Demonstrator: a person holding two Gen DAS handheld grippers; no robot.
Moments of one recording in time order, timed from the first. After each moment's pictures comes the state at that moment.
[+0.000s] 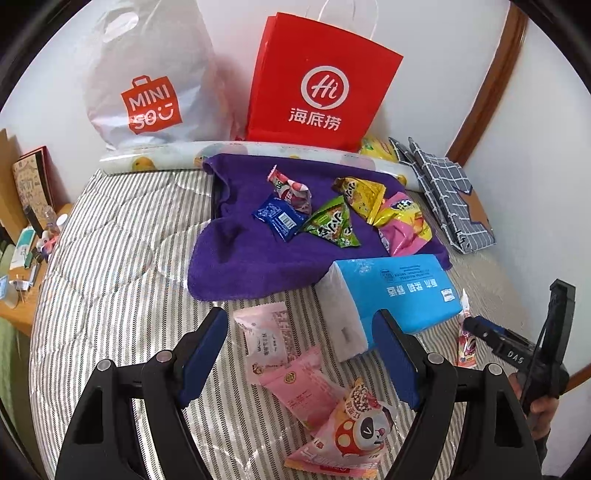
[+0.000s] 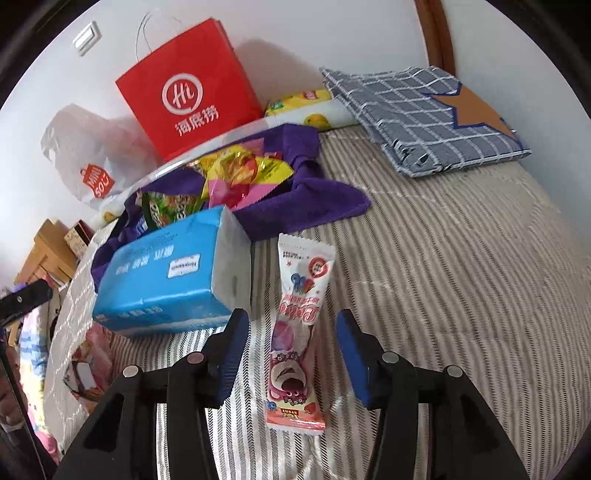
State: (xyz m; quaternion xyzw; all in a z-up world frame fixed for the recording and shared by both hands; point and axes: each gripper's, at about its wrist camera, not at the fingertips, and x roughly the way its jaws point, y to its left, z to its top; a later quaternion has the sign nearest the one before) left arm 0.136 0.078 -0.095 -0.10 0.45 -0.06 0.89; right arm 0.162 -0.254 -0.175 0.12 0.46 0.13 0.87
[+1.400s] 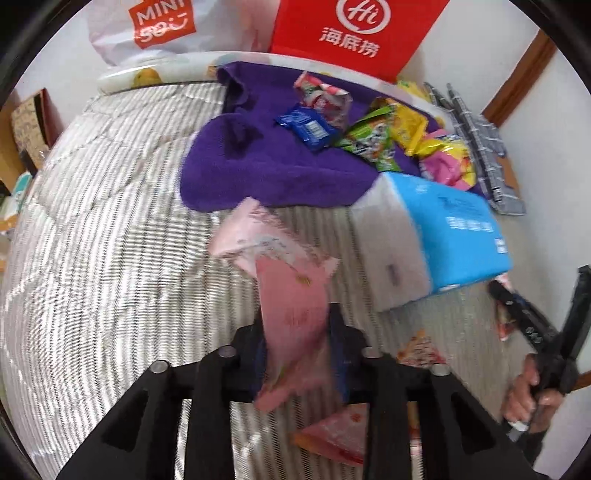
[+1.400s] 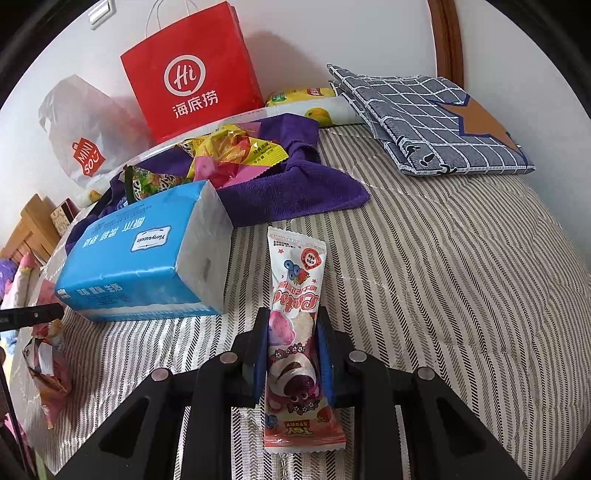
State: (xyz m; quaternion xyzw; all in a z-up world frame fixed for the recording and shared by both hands) left arm 0.142 0.077 -0.164 -0.11 0.55 -0.03 0.83; right arm 0.164 -0.249 -0.198 0.07 0.44 0.13 0.88
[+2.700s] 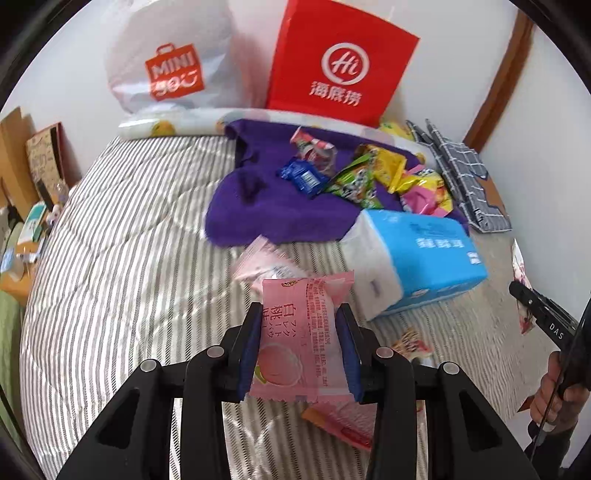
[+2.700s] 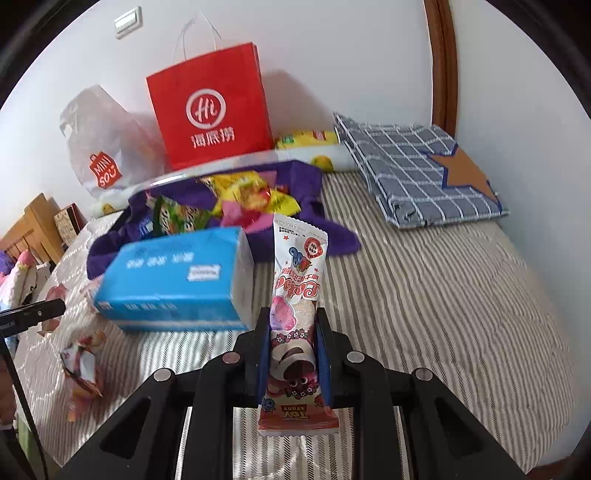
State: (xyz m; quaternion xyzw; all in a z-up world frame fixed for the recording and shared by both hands) left arm 0.109 0.081 -0.124 -0.10 0.46 -0.04 0.88; right arm 0.134 -0.241 -0.138 0.04 0.39 0.11 0.91
